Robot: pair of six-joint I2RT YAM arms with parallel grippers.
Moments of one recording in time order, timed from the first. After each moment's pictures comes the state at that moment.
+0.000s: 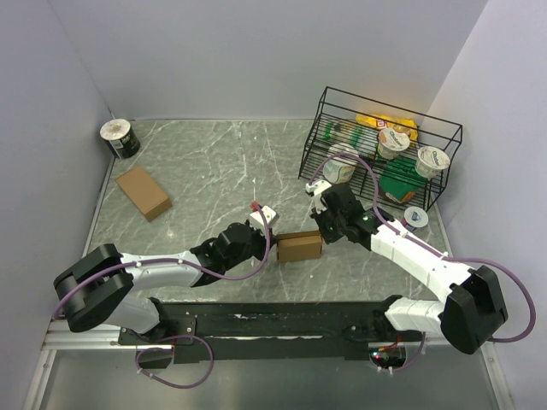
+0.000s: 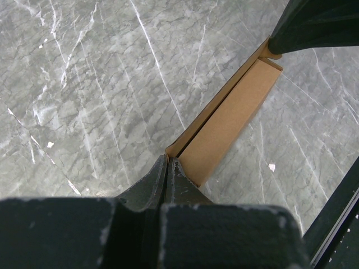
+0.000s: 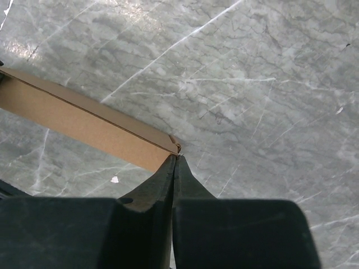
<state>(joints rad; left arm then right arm) -0.98 1.37 0.53 0.49 -0.13 -0.22 0.59 1.20 0.85 -0.57 0.03 0.00</state>
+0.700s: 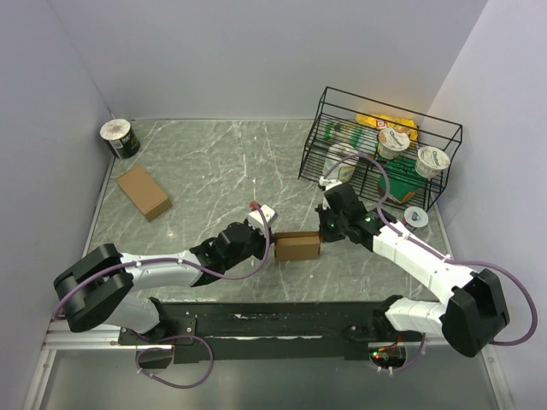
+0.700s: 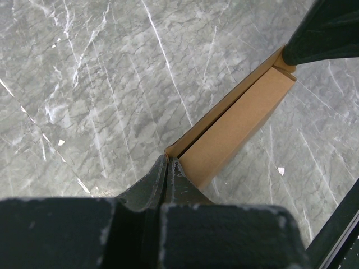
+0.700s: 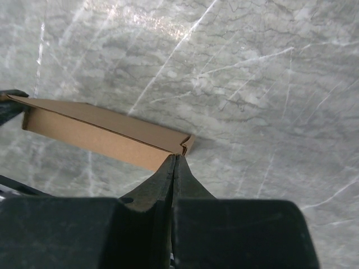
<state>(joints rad) -0.98 1.37 0.53 0.49 -0.15 -0.22 0.58 1.19 0.84 -0.57 0.03 0.31</state>
